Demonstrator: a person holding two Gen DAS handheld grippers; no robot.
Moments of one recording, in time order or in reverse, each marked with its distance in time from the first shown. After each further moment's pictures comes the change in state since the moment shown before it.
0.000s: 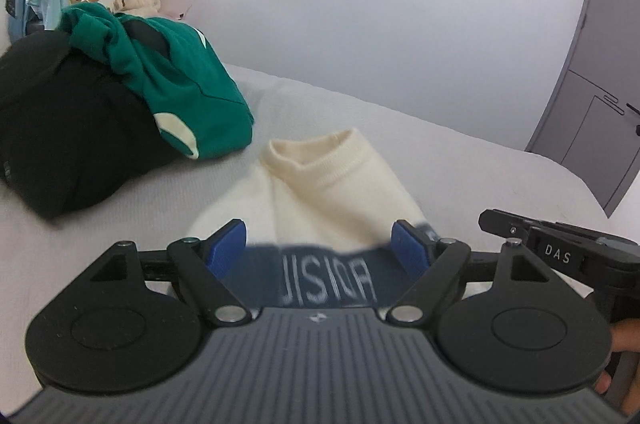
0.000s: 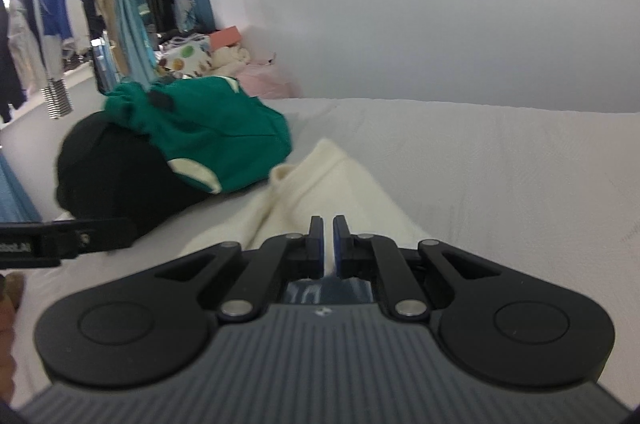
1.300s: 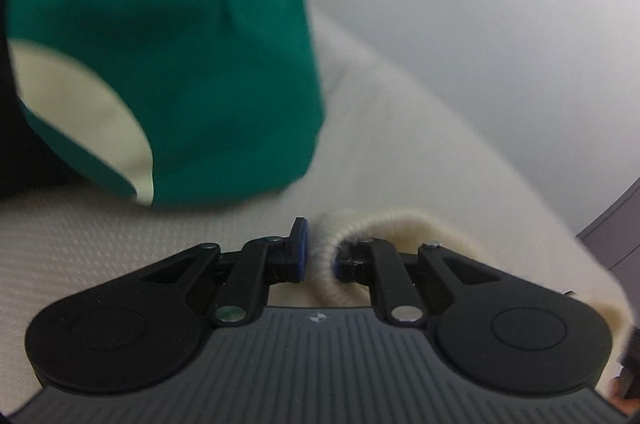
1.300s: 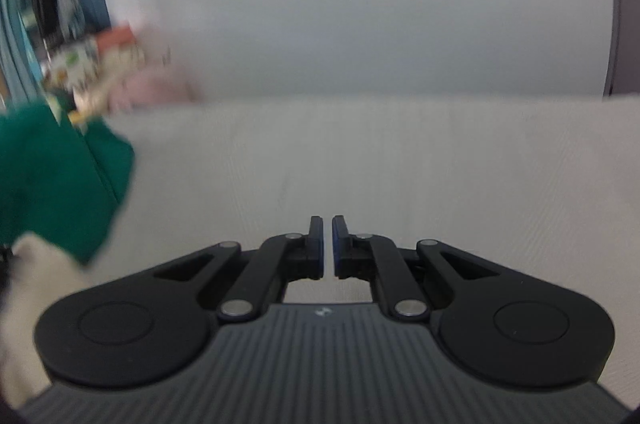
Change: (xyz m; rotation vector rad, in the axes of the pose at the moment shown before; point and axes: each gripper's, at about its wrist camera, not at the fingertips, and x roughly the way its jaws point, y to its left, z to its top) left arm 0.337 0.122 0.092 -0.379 0.119 0.079; right arm 0.291 -0.134 0.050 0.091 0.048 -0.224
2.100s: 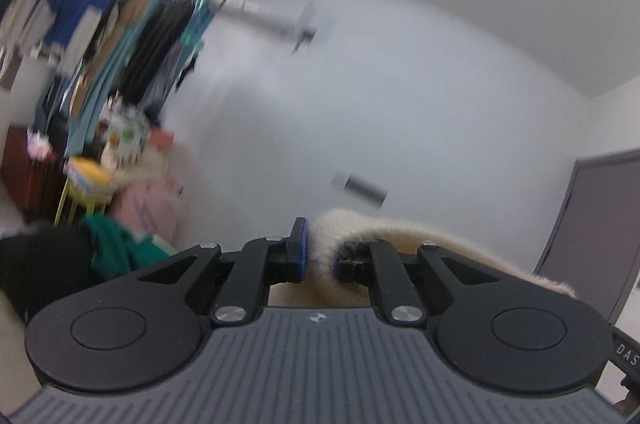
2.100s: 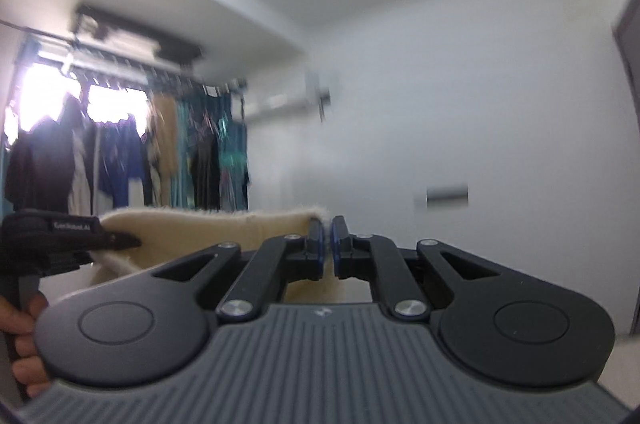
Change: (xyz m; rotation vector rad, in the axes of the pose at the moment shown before) left arm -0.676 -0.162 -0.018 0.088 -0.658 -0.253; right arm -0.565 0.061 0.078 -0.155 -0.669 0.297
